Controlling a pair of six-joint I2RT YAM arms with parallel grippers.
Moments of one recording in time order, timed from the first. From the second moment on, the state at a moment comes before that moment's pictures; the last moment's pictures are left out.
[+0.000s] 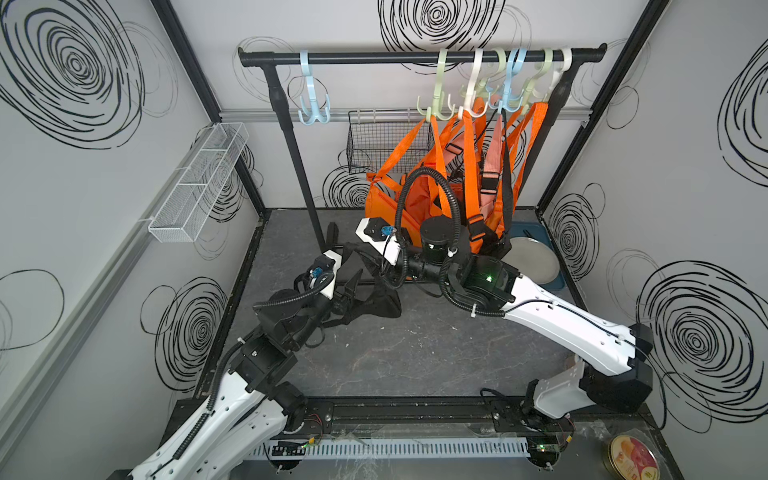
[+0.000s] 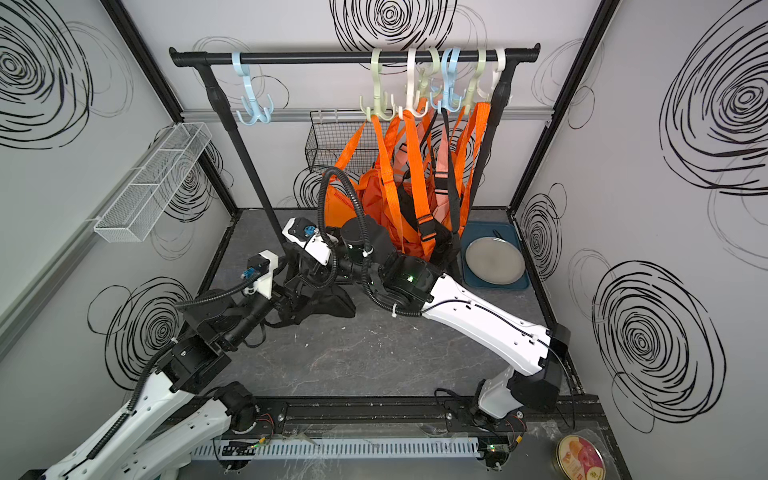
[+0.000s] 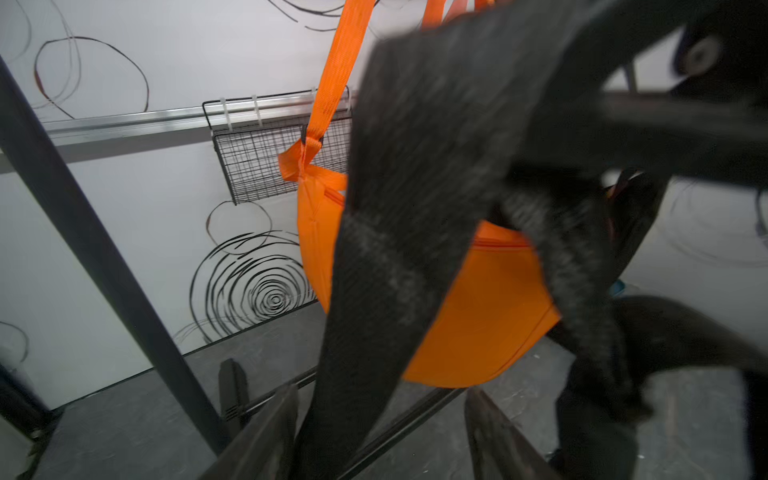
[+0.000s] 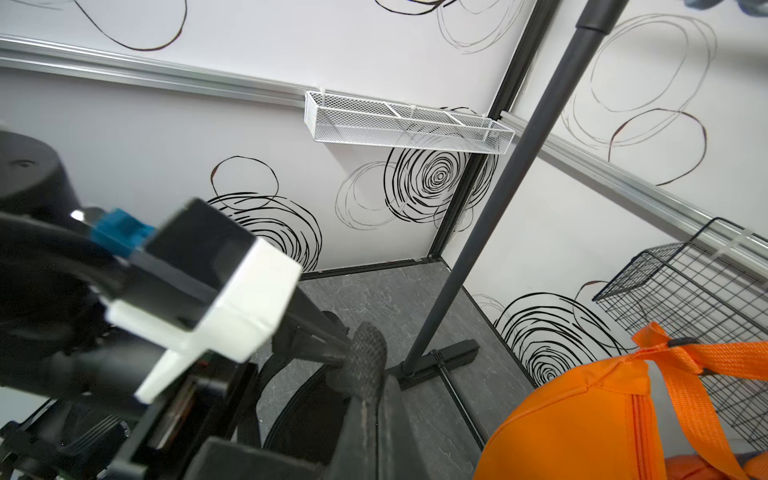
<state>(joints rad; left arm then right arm) -0.56 0.63 0.70 -0.11 -0.12 0.08 1.08 1.49 1.65 -0.32 -0.08 -0.29</state>
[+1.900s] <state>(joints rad) -0.19 1.48 2.12 -0.53 -0.06 -0.25 0.65 2.22 2.69 -0.02 -0.58 0.02</state>
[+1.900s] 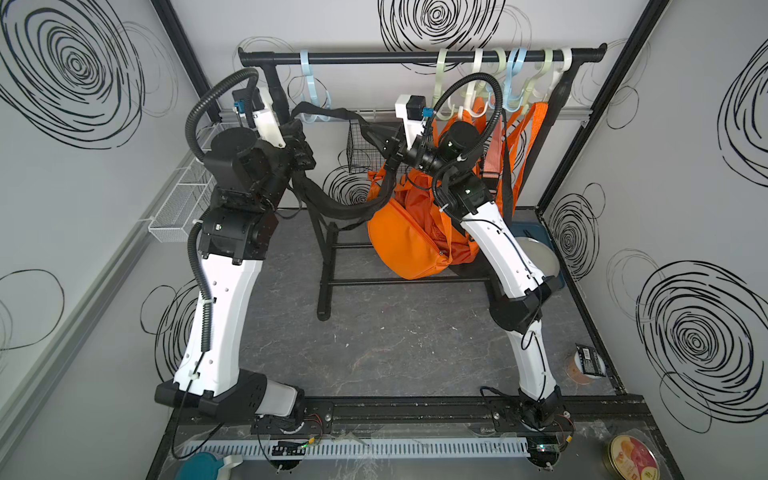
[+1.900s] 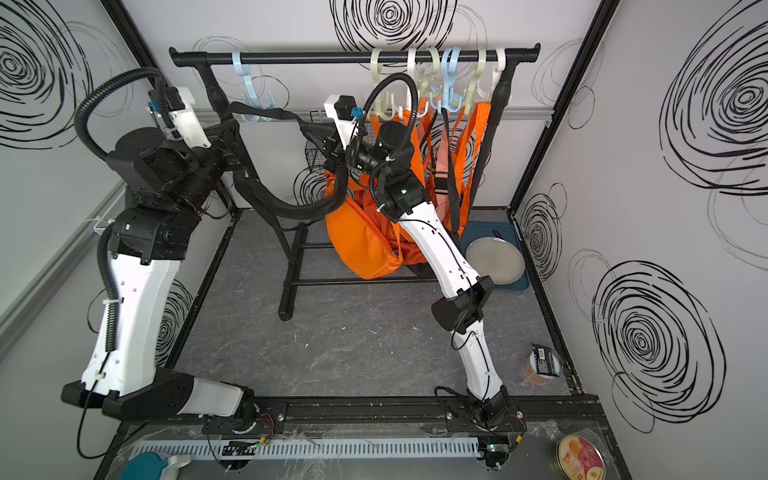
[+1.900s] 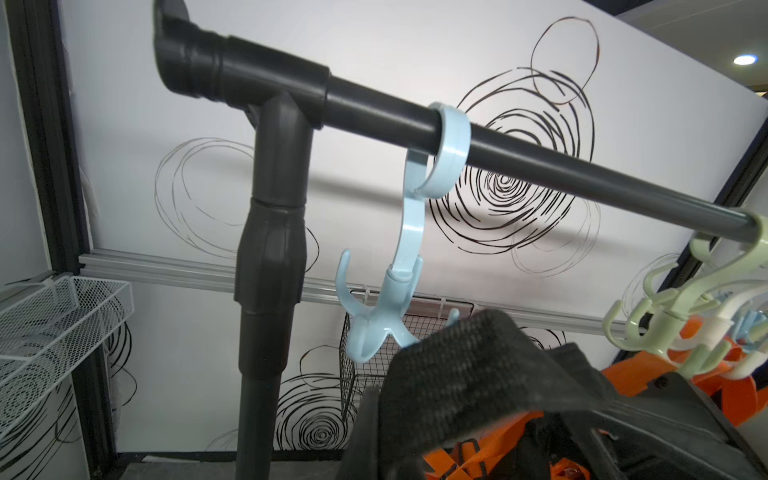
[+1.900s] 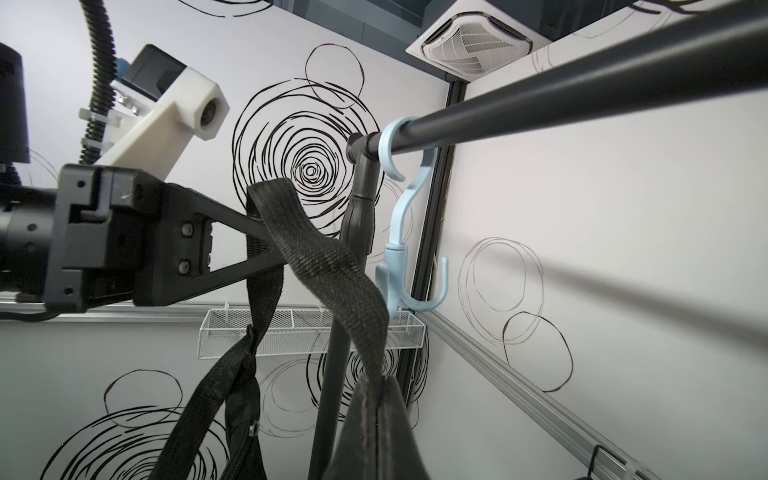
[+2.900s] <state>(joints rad) -0.24 1.65 2.17 -0.76 -0.10 -0.24 0.62 2.23 2.46 0.17 -0.64 0.19</state>
